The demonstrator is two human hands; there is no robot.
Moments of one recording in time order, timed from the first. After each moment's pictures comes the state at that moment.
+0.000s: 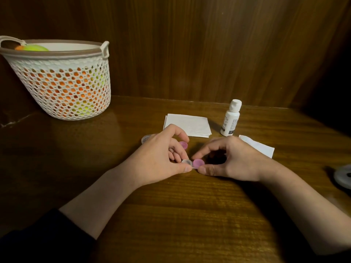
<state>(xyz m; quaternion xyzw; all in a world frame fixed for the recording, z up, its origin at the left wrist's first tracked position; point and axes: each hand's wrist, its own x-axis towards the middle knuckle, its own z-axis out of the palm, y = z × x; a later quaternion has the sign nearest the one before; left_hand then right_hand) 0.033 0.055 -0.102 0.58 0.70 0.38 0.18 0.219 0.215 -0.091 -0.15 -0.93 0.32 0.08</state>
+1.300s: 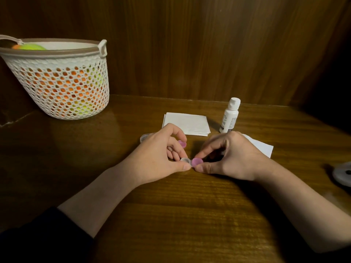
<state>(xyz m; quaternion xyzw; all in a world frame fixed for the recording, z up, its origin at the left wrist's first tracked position) 0.031 0.055 -0.105 0.58 0.70 0.38 0.18 0.220 0.217 -0.097 -0.15 -0.93 0.31 0.14</state>
